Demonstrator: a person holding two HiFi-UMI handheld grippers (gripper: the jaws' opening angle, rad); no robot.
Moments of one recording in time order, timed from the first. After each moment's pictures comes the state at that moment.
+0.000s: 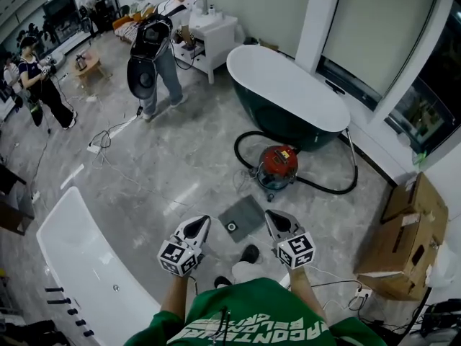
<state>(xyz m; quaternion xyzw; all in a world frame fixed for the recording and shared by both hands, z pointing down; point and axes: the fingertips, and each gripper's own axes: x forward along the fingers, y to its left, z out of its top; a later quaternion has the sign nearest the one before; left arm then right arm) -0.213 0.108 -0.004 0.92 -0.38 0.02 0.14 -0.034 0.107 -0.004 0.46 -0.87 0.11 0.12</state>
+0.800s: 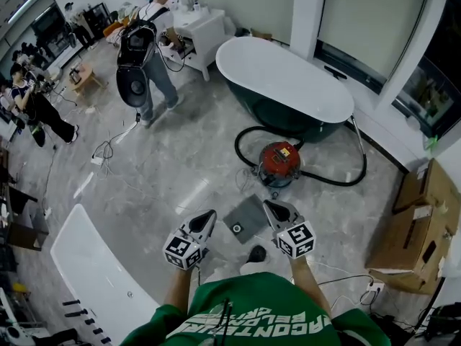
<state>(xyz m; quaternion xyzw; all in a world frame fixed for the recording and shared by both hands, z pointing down) -0.123 0.016 0.002 0.93 -0.34 0.09 0.13 0.031 0.010 0.005 0.45 -0.88 0.13 0.08</state>
